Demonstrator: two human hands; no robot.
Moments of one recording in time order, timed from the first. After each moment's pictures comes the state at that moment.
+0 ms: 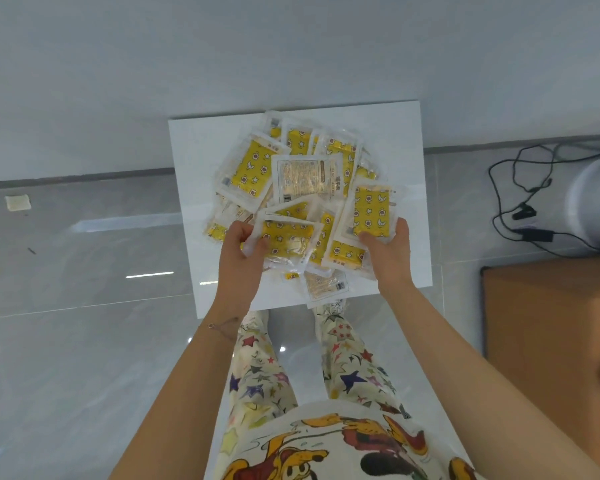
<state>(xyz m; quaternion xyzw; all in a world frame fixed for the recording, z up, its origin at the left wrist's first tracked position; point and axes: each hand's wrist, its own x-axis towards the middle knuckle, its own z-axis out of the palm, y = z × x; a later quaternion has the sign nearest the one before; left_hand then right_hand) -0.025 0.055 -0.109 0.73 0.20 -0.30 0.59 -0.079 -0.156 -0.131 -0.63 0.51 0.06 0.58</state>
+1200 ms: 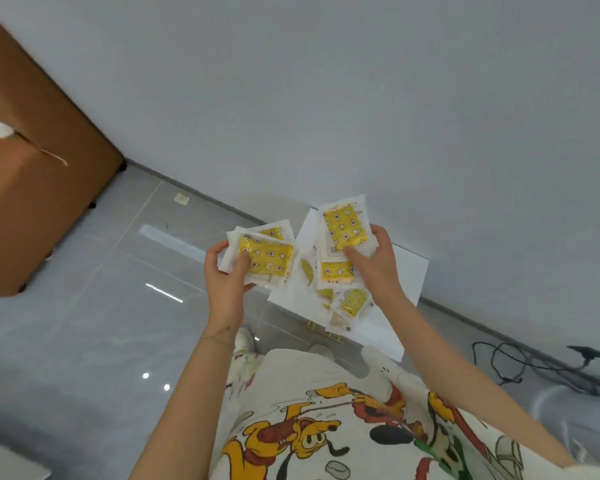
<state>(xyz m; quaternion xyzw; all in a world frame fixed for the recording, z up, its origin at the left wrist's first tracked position) -0.136 0.179 0.195 0.56 0.38 0.09 0.73 -0.052 -0.034 0.200 -0.77 0.14 0.15 0.60</state>
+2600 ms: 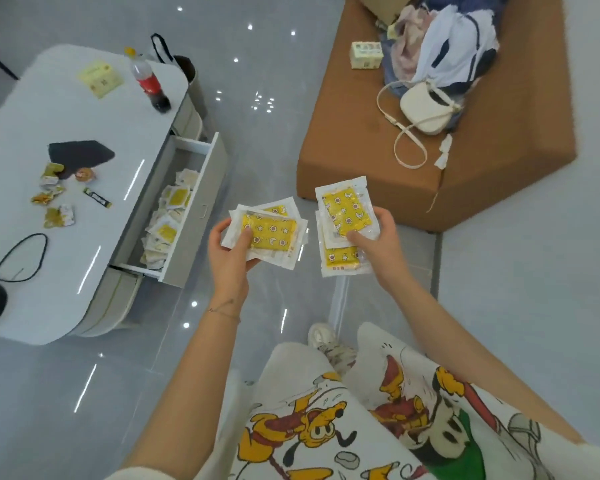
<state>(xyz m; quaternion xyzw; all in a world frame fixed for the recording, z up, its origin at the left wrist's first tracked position) -0.386 0.641 0.220 0.18 0.62 0.56 0.52 -0.152 0.673 0.234 -0.64 -0.39 0.54 0.38</state>
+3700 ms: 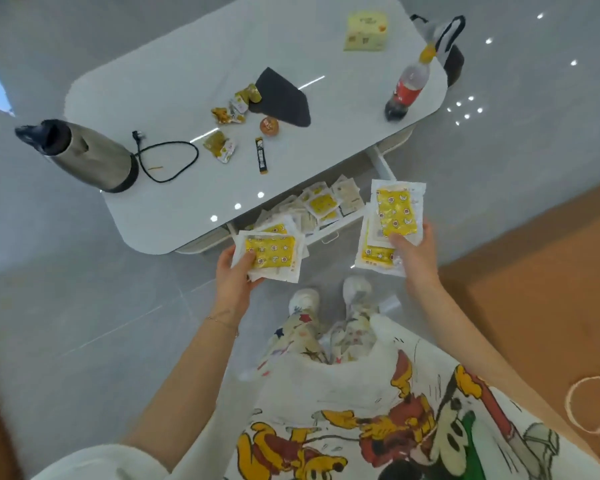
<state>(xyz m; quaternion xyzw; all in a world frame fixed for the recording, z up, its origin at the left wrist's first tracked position) -0.690 0.769 0.101 -0.23 0.65 0.63 0.35 -0.534 1.019 0.118 -0.58 -0.49 0.64 0.10</state>
